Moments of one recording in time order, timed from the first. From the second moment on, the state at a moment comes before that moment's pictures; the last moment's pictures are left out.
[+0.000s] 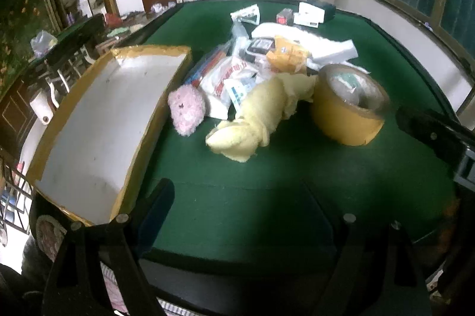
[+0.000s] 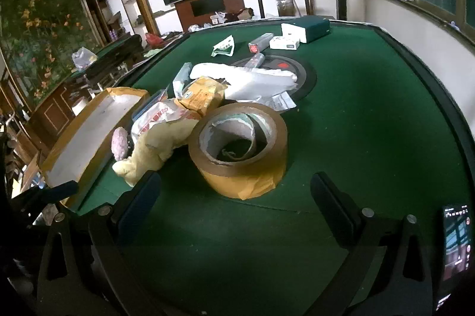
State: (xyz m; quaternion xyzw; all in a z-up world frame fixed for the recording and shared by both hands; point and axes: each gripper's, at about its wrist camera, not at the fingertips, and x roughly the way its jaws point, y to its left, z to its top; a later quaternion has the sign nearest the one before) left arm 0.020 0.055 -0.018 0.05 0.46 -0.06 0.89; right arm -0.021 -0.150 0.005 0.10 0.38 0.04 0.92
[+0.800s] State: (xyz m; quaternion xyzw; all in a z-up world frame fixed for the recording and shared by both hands) left arm 0.025 0.050 -0.019 0.08 0.47 -0.05 0.88; right arm -0.005 -0.146 0.007 0.09 0.40 0.06 0.91
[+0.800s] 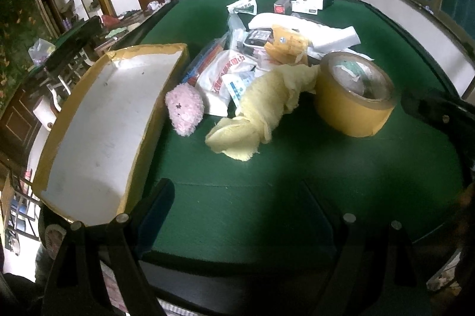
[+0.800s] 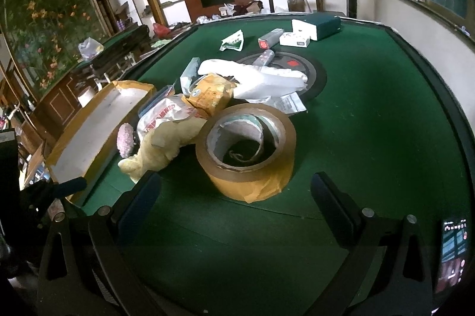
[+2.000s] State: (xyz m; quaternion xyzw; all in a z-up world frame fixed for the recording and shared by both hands) left arm 0.058 0.094 -0.016 0.05 0.49 -0.04 0.87; right arm 0.022 -0.130 0.021 0.08 0.41 0.09 0.90
